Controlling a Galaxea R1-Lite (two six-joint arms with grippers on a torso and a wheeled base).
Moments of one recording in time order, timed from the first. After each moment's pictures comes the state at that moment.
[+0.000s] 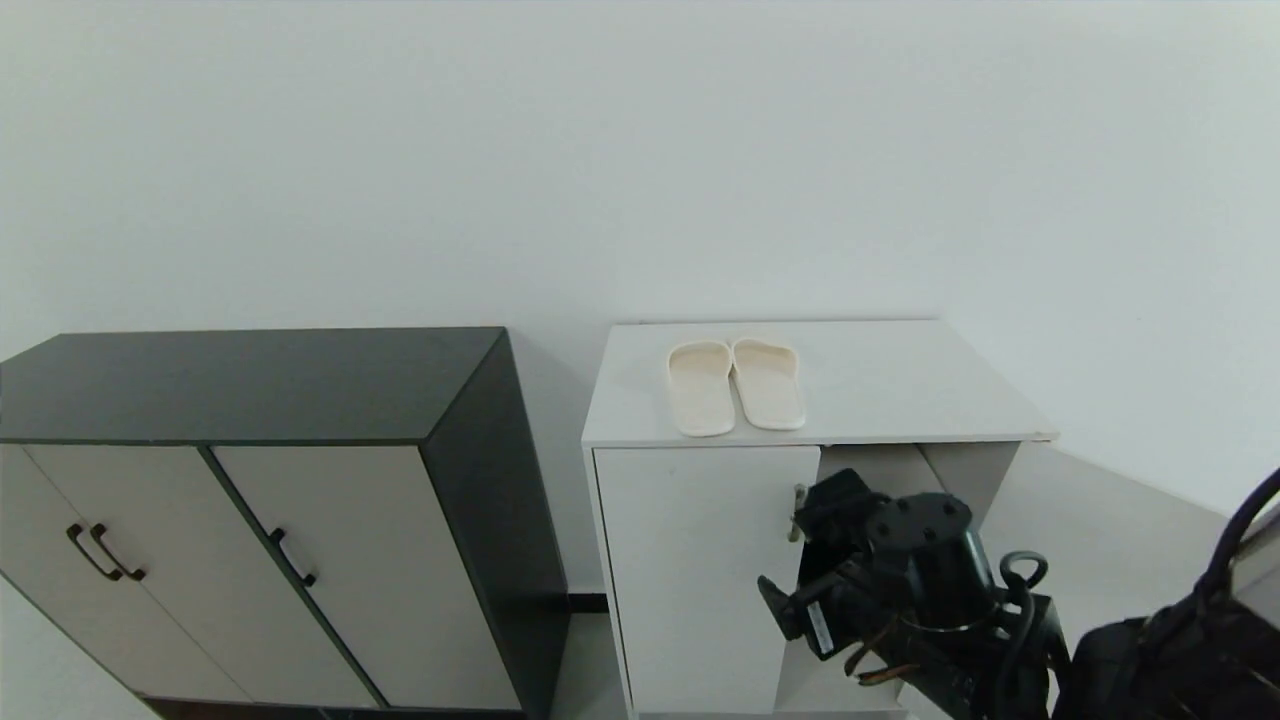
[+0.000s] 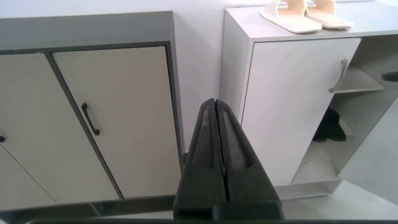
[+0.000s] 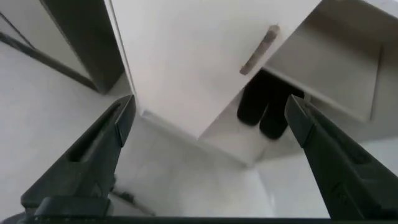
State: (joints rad) left arm 0.00 0.00 0.00 0.00 -0.05 0.02; right arm 0.81 1.90 -0.63 -0.79 -0.43 0.04
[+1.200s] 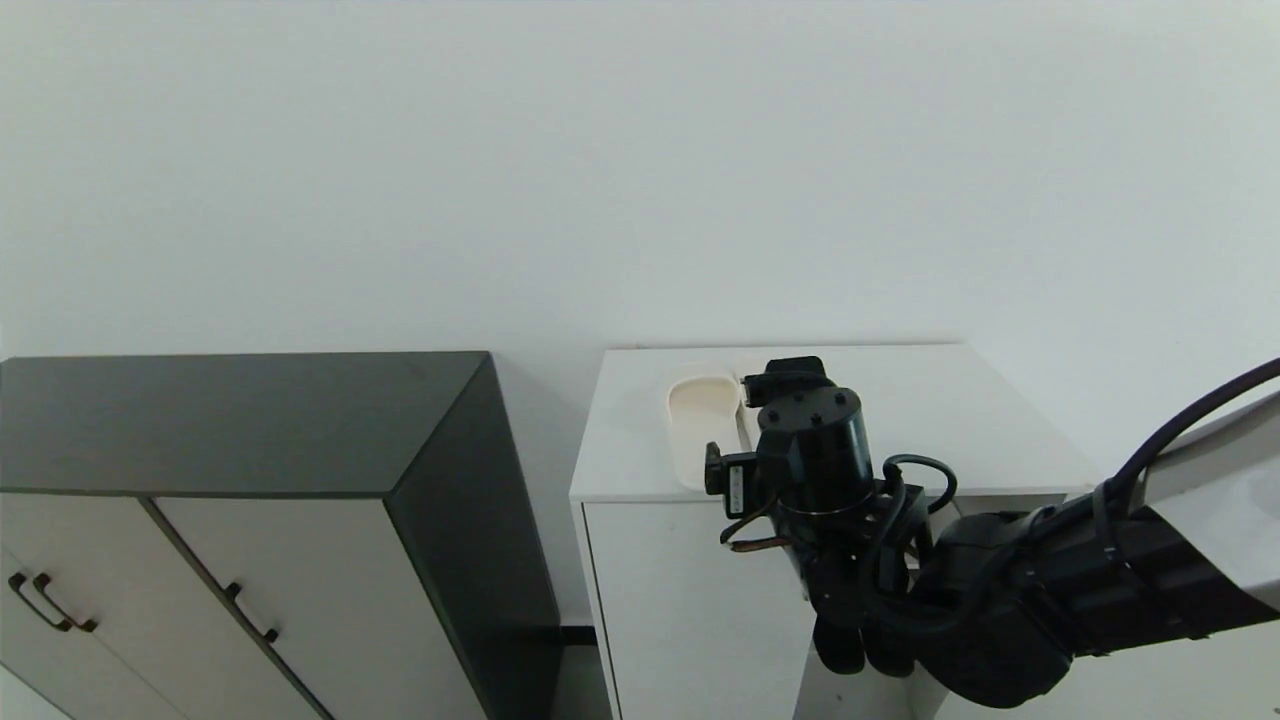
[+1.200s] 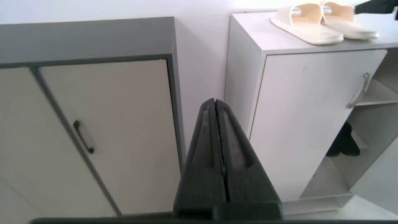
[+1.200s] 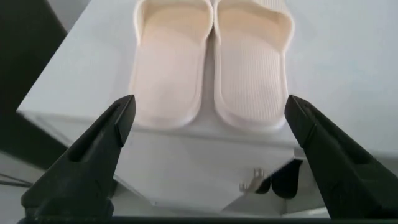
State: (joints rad) left arm 0.00 0.00 0.00 0.00 -0.05 0.02; right arm 0.85 2.01 -1.05 -0.67 -0.72 0.21
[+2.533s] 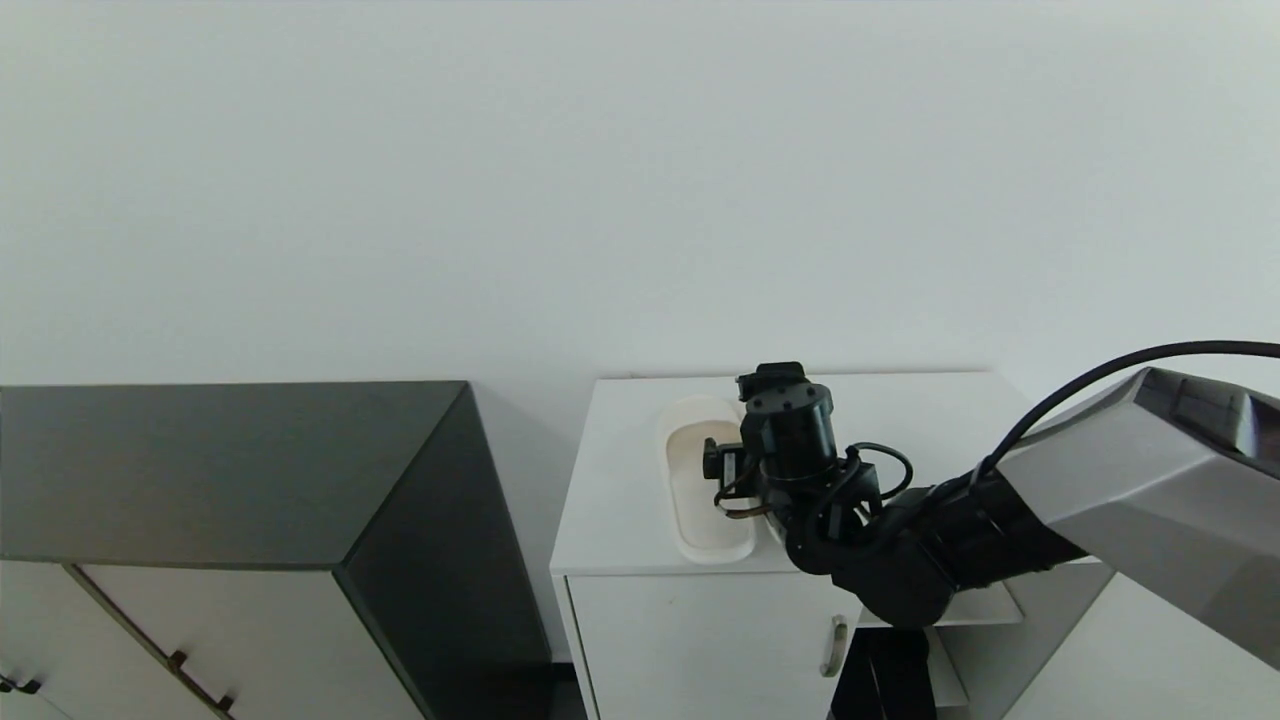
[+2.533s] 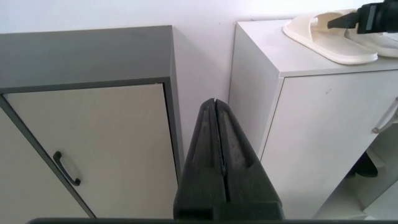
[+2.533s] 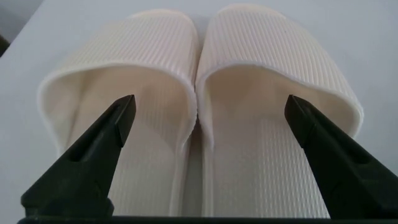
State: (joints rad) left arm 0.00 0.00 0.00 0.00 -0.05 0.02; right arm 0.75 2.19 -1.22 -0.67 -0.61 0.23
